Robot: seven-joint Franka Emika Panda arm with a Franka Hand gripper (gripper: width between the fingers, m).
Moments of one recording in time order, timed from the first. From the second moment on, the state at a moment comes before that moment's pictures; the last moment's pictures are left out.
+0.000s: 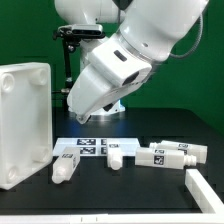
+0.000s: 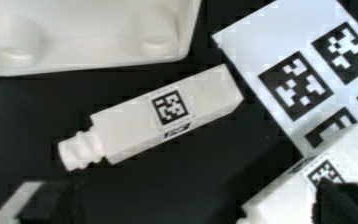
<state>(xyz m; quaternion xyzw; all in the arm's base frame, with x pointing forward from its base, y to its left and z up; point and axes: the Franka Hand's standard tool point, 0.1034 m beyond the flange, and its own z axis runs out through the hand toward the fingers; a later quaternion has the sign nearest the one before) 0.471 -0.024 0.111 0.83 0.45 -0.32 0.12</state>
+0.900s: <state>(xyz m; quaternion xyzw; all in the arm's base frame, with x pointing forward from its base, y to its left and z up) 0.425 -0.055 0.083 0.68 0.48 -0.50 0.23</state>
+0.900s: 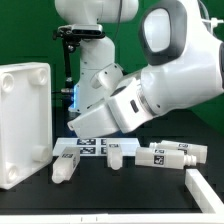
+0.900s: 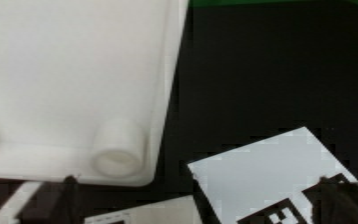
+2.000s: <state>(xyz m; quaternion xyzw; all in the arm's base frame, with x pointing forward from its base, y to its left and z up) 0.399 -0.092 0.091 0.70 0.46 -0.47 0.27</state>
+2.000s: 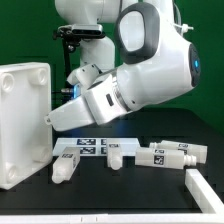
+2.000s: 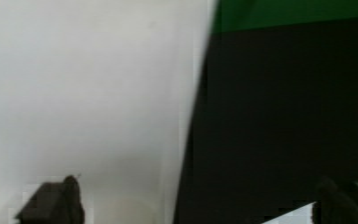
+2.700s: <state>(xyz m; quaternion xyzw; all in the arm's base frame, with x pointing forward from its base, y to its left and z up) 0.388 -0.102 0.083 0.70 0.47 -0.48 0.25</state>
